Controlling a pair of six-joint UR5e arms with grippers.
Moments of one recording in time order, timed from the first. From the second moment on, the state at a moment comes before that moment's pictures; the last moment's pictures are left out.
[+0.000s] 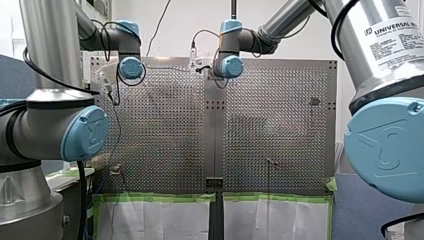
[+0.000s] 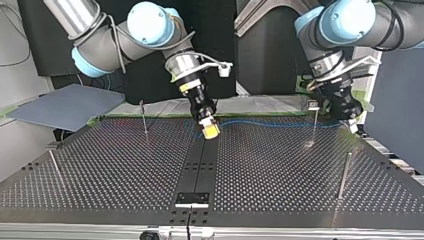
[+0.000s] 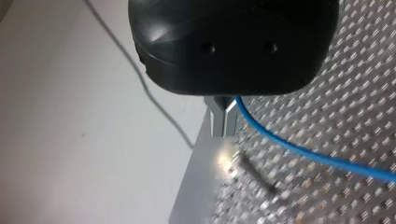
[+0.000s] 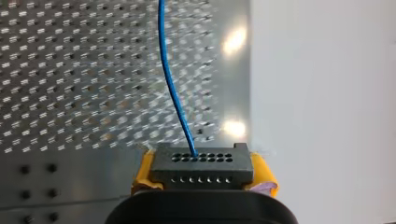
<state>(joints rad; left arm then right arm) -0.06 -1.38 -2.02 -2.64 -2.07 -1.91 2.38 -1.20 1.40 -0.40 1.54 1.56</state>
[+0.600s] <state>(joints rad) 0.03 -1.43 -1.86 -2.72 -2.00 -1.93 2.39 -1.19 1.32 -0.42 1.52 1.58</state>
